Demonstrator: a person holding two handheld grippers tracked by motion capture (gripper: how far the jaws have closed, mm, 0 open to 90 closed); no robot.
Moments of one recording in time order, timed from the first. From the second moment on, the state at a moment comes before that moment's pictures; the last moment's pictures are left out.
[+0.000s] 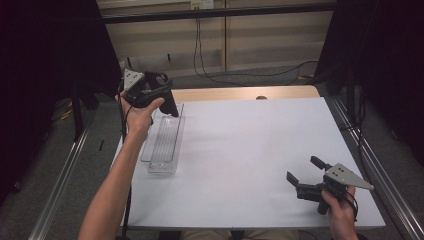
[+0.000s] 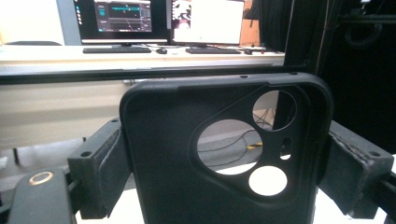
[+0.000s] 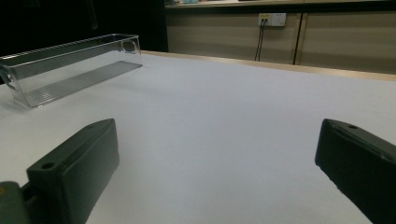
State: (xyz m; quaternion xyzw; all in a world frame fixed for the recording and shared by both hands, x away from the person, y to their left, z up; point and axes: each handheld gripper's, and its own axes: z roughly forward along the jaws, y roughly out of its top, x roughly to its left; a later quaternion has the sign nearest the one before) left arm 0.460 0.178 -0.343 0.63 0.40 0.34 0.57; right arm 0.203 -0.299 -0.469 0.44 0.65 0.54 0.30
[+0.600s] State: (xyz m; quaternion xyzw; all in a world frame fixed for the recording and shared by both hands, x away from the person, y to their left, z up) left arm 0.487 0.171 -0.355 0.62 0.43 0.36 0.55; right arm 0.203 -0.299 -0.469 0.44 0.65 0.54 0.30
